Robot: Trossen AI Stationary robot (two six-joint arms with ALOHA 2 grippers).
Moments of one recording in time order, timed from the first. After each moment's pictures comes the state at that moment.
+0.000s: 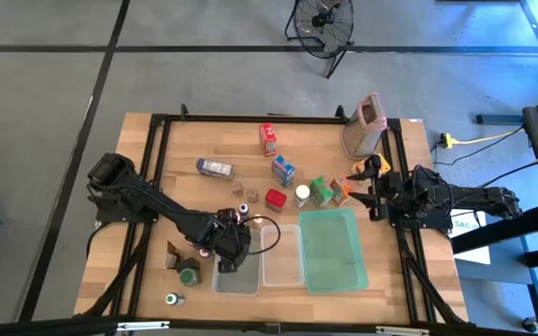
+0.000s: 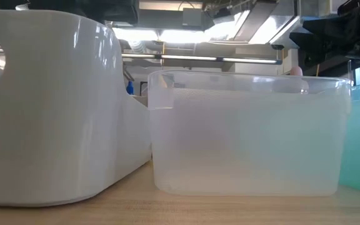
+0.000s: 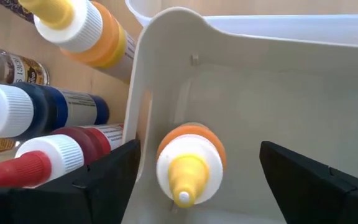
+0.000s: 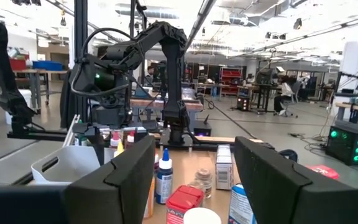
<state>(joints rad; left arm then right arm) -0.46 1.71 1.18 -0.74 -0.28 -0.54 -0.04 0.12 0.01 0.31 -0.09 -0.04</state>
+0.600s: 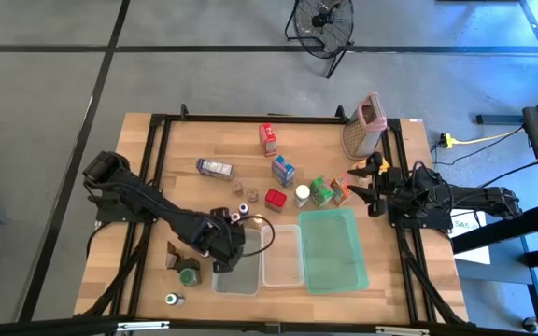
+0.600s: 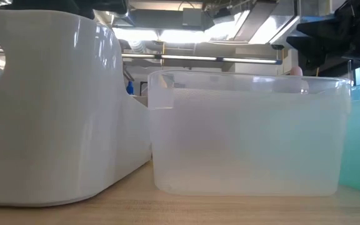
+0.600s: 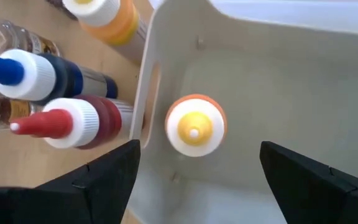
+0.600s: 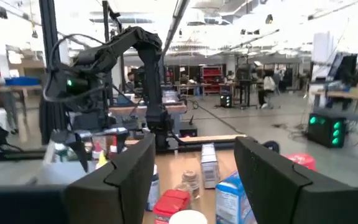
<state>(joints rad) -0.49 1.66 1.19 -0.82 -0.29 -0.62 -0.04 0.12 0.01 0.32 0.02 0.01</state>
